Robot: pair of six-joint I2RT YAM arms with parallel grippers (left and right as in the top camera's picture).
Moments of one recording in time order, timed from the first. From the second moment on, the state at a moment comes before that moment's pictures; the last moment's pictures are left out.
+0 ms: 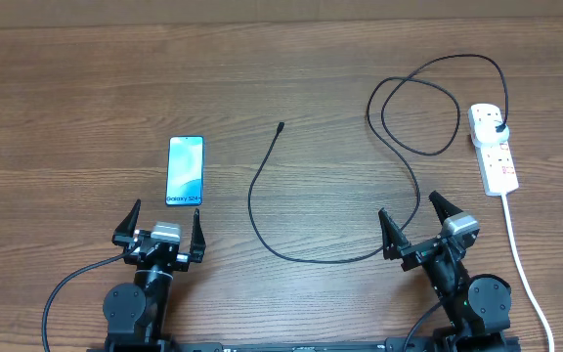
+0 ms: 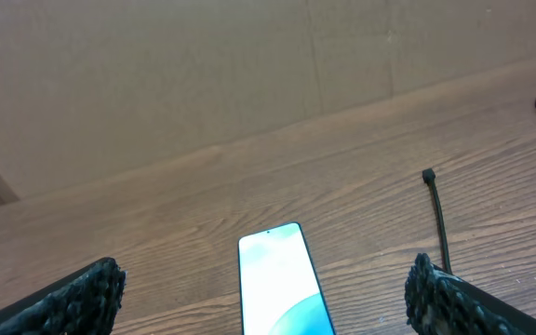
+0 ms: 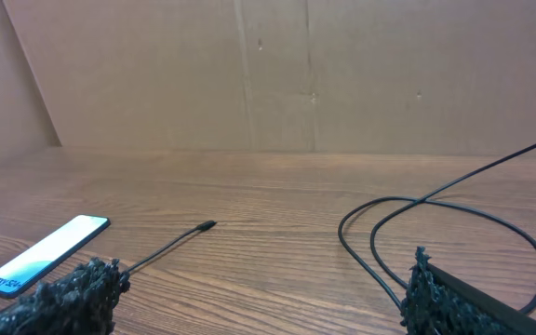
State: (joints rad) left arm -0.03 0.02 0.01 -0.08 0.07 0.23; right arm 0.16 0.01 0.02 -0.02 -0.20 0.12
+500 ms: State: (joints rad) left arm -0.03 0.02 0.01 -0.08 0.07 0.22; right arm 0.16 0.01 0.02 -0.02 -0.20 0.12
